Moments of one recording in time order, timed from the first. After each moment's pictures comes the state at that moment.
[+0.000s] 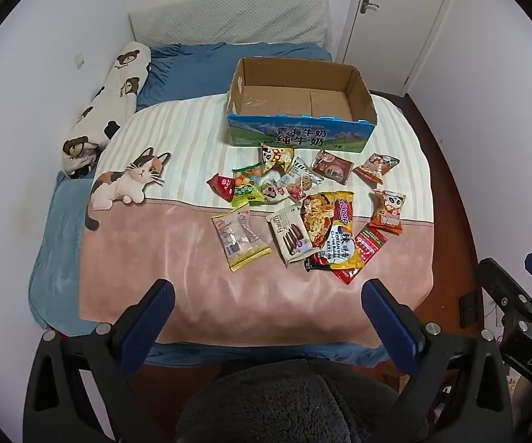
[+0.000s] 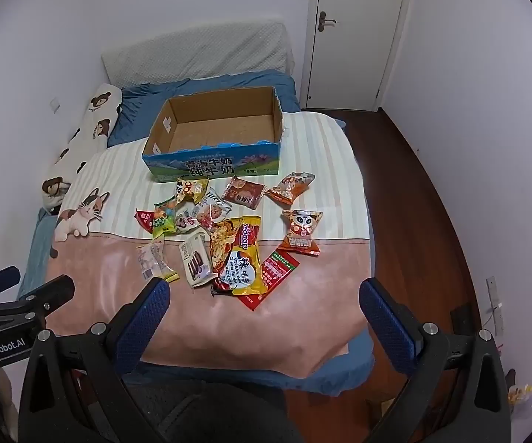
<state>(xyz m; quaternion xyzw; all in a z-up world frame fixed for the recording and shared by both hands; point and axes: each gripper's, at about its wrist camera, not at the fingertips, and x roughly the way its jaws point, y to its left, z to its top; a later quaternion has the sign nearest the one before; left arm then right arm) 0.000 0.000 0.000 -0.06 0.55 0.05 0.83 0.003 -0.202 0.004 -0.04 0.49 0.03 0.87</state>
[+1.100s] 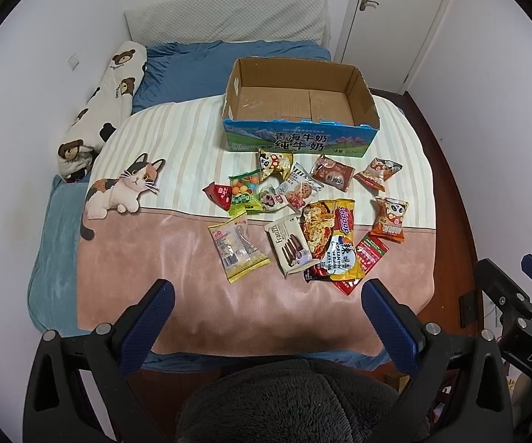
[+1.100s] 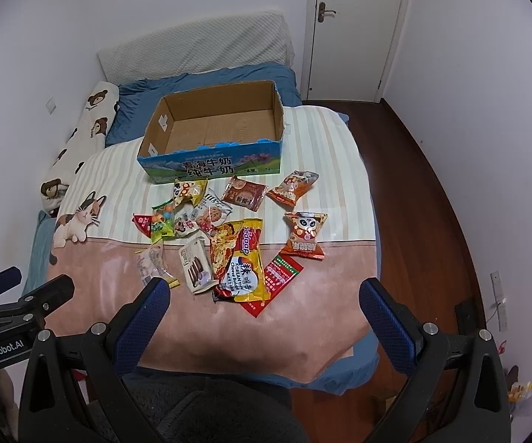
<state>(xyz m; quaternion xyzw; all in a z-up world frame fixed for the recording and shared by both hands) 0.022 -0.002 -0.015 -0.07 0.55 0.04 0.83 0.022 -0.195 -0.003 -0.03 0.50 0.03 0.86</state>
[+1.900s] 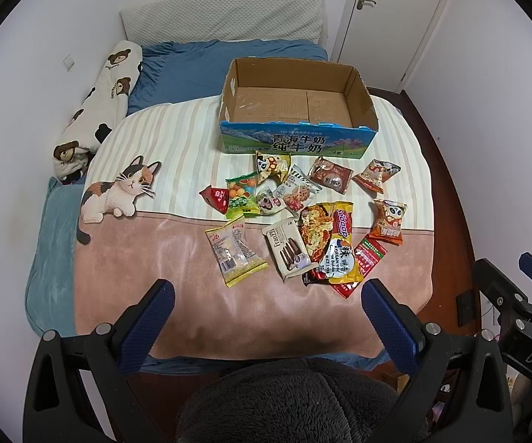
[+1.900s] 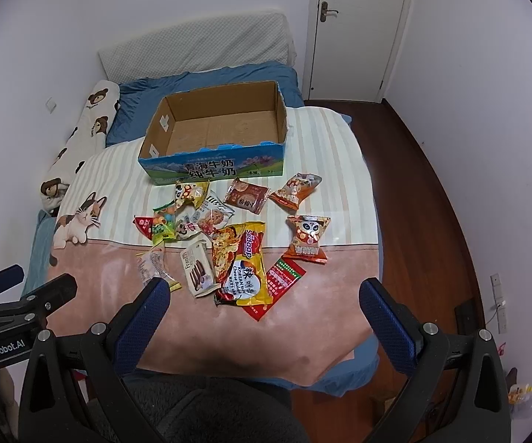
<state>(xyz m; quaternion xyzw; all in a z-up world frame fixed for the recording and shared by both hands) 0.034 0.000 -0.010 -0.07 0.56 0.03 0.83 0.030 -0.192 -0.001 -0.03 0.51 0.03 0.86</state>
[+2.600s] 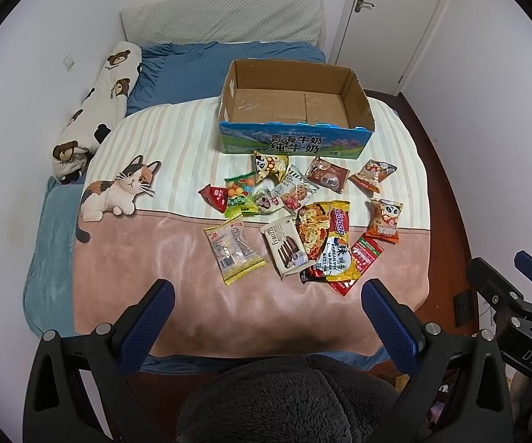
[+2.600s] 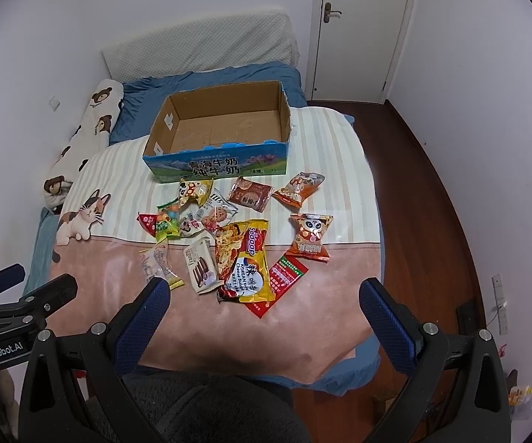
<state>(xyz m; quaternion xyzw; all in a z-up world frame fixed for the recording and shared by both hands) 0.032 0.001 -0.006 -0.07 0.55 0.03 0.83 0.021 -0.189 0.001 -0.03 0.51 0.04 0.86</state>
